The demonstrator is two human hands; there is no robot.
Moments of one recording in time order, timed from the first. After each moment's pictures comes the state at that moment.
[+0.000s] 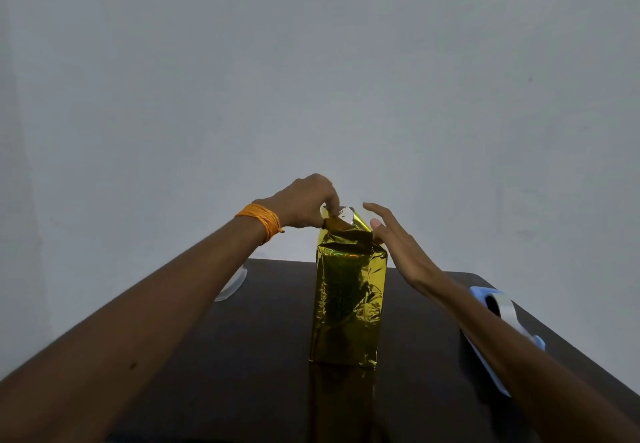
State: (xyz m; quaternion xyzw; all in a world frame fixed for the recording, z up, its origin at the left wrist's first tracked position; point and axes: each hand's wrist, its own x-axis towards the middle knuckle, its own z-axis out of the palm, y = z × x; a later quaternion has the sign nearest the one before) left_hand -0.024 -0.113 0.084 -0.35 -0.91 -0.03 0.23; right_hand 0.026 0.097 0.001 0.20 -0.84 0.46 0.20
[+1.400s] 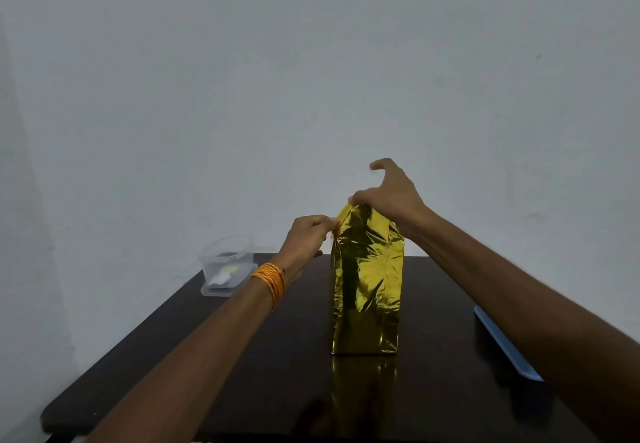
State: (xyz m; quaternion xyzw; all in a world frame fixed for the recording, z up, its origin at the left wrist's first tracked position) left_hand -0.010 -0.113 -0.003 -0.15 -0.77 -0.61 0.10; right_hand 0.025 0.046 0.067 0.07 -0.83 0.50 0.25
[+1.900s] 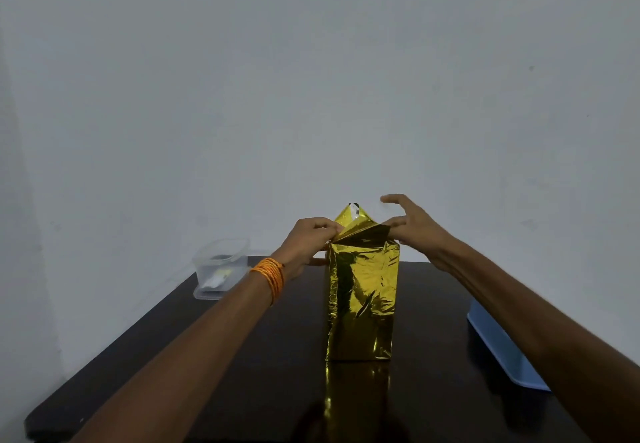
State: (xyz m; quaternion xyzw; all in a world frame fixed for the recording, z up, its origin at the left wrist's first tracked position) left_hand -0.012 -0.107 0.005 -0.17 -0.76 -0.62 0.05; right_hand 0.018 0.105 0.031 0.11 -0.86 0.48 0.13
